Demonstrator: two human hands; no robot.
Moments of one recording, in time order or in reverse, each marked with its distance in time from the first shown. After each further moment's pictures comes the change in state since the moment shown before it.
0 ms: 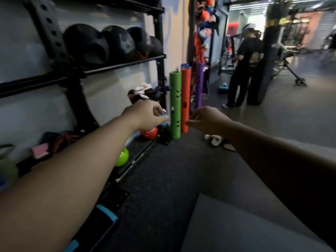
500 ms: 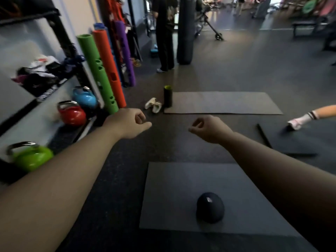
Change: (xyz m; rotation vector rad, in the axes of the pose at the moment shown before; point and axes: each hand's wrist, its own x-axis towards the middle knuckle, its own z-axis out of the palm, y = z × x) left_hand 0.046 0.159 0.209 -0.035 -0.375 0.176; right_hand -0.152 0.281 -0.011 0.101 0.017 0.510
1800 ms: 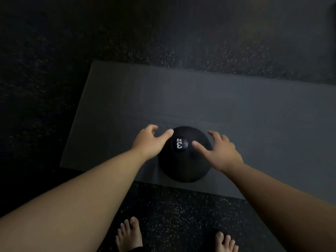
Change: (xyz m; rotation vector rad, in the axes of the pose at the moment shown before) left_hand 0.162 -0.007 0.877 -0.516 -0.362 -0.654; right_hand 0.094 0.670 0.489 0.015 -0.420 0.452
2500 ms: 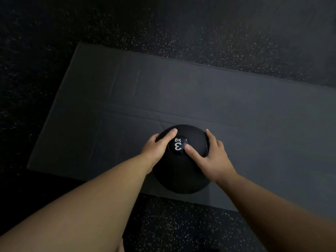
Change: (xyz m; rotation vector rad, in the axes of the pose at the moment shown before) left_hand 0.071 -0.042 0.075 -0.495 -0.144 -0.203; right_hand 0.046 0.016 0.066 0.316 0.040 -0.042
